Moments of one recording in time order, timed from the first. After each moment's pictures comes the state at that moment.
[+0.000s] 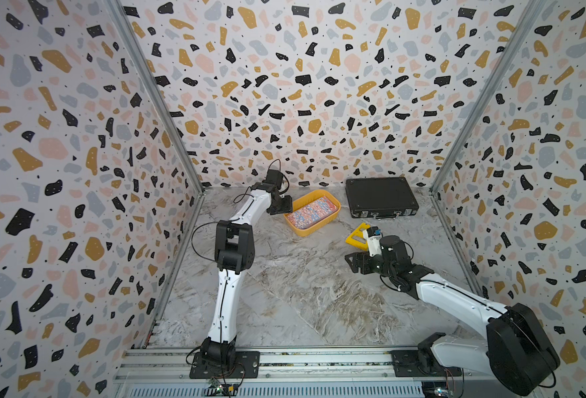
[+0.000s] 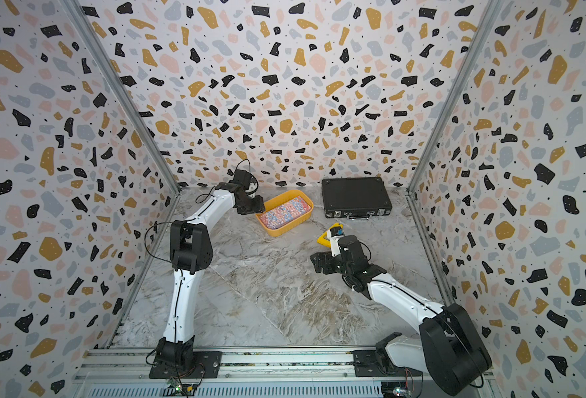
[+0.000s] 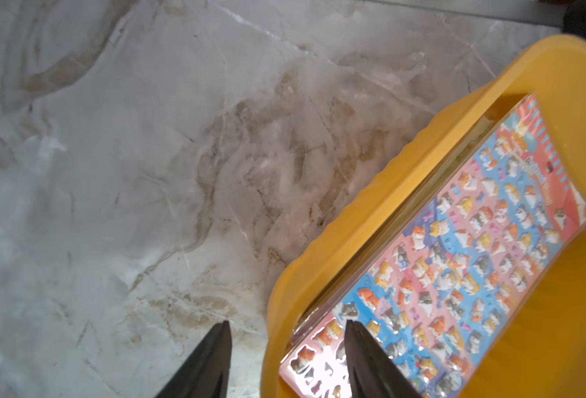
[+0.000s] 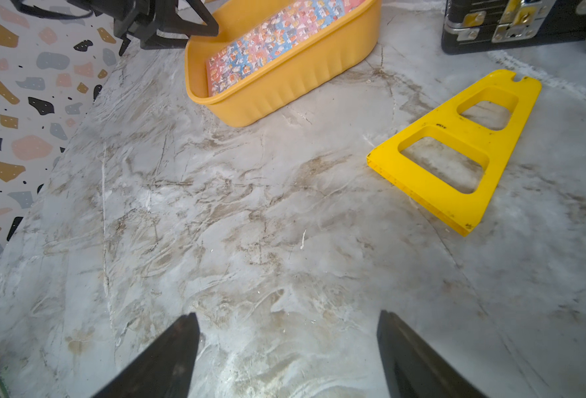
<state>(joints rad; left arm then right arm) -0.25 2.45 2.22 -0.84 0.17 -0.22 0.51 1.24 0.62 -0.01 -0.19 0.36</state>
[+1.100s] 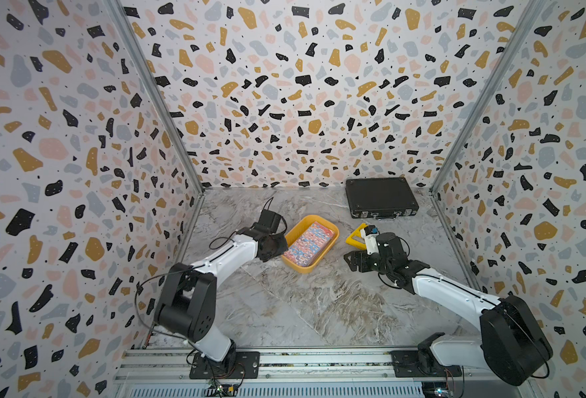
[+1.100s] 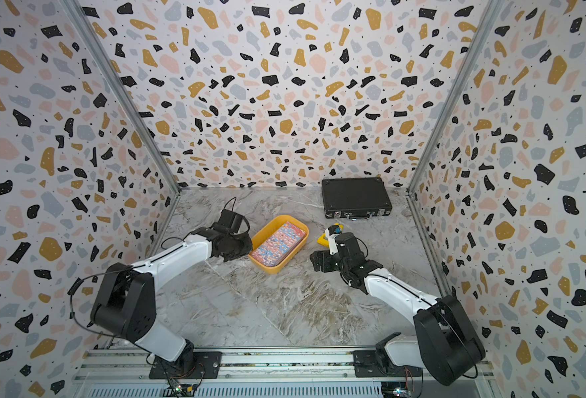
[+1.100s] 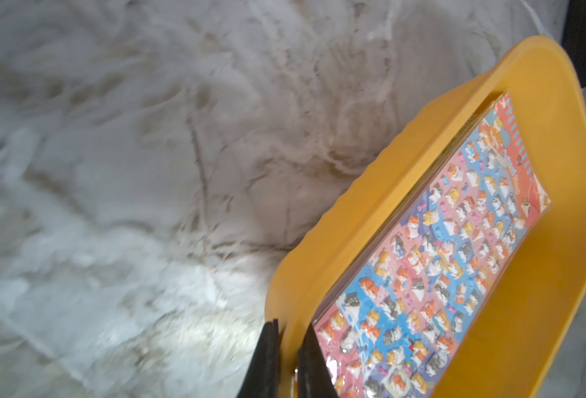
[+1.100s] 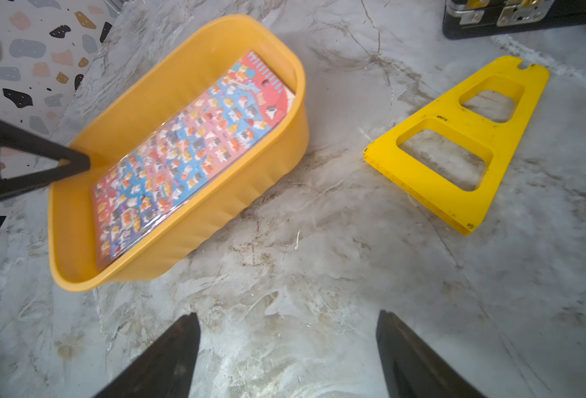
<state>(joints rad) -0.38 1.54 1.02 -0.54 0.03 -0.72 0.51 1.31 0.67 -0.06 -0.19 0.36</state>
